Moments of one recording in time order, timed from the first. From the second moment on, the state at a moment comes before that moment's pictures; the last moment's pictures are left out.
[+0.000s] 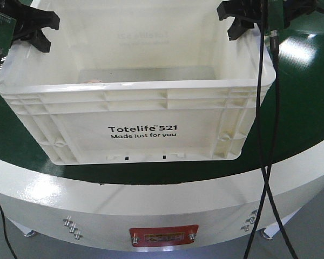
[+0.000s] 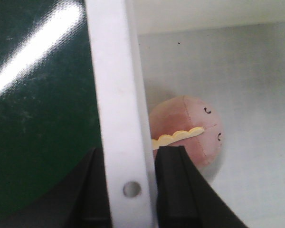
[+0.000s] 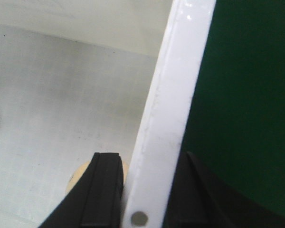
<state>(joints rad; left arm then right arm) -0.14 1.66 -1.73 -0.12 1.18 -0.09 0.26 1.77 -1.90 0.13 1.23 -0.05</state>
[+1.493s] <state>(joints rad) -0.14 1.62 -1.73 -0.15 1.23 -0.08 0.26 1.72 -1.90 0.14 1.30 -0.04</state>
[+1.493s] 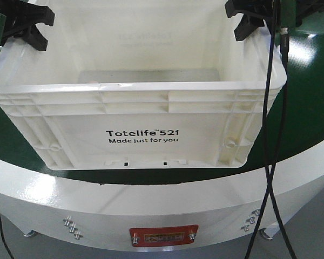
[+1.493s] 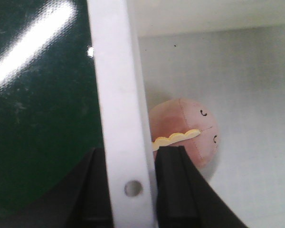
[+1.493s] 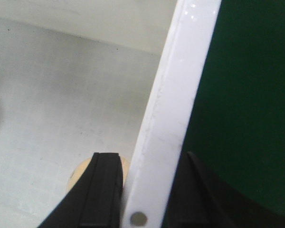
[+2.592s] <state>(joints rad) -0.14 1.62 -1.73 -0.15 1.23 -0.07 0.26 1.72 -1.90 0.15 1.30 -0.04</state>
